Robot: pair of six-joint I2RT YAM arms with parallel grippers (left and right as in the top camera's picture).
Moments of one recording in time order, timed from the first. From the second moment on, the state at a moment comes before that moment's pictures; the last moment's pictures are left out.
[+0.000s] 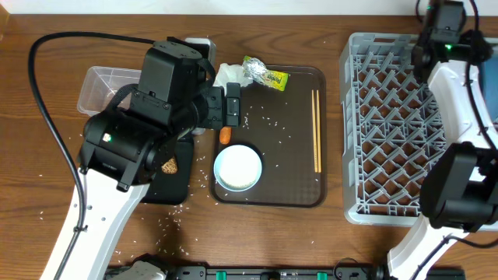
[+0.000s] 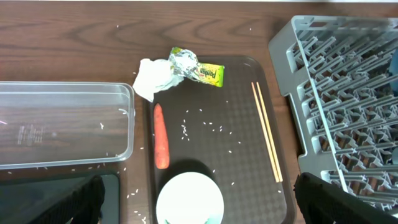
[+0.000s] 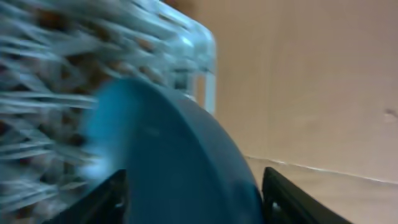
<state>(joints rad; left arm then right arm) -0.44 1.34 1.67 -1.11 -0.01 -0.32 -0.10 1.96 1.69 -0.60 0.85 -0.58</state>
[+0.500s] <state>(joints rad) -0.44 1.33 1.67 -1.12 -0.03 -0.29 -0.03 1.73 1.69 -0.85 0.33 -0.11</state>
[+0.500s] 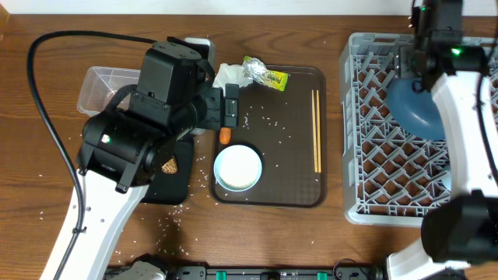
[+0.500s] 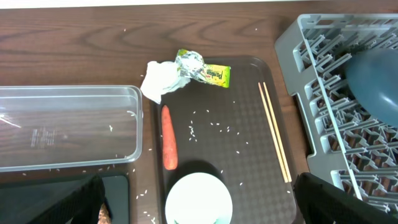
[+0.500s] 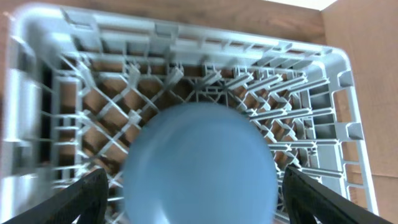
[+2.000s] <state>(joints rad) -0.34 1.31 1.67 -1.33 -0.11 -0.22 0.36 2.14 1.69 -0.49 -0.22 0.22</state>
